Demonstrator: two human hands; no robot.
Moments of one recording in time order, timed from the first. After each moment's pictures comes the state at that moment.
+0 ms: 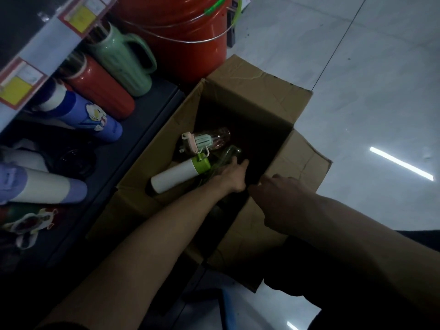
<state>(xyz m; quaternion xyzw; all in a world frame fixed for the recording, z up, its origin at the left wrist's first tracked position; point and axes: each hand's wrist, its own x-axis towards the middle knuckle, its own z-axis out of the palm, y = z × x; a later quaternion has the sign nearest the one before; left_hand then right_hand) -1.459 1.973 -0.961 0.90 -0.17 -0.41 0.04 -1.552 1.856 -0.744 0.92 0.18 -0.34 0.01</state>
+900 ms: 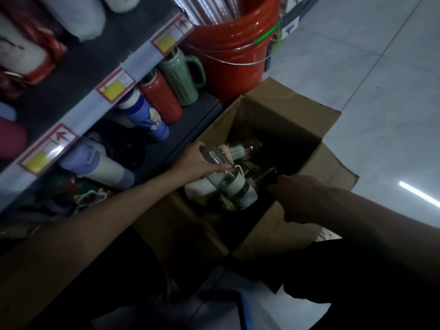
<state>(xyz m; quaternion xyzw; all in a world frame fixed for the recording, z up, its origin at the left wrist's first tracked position) -1.472 2.135 -0.790 0.91 0.07 -0.21 0.35 -1.548 1.882 -0.728 0.90 0.25 -0.35 0.05</state>
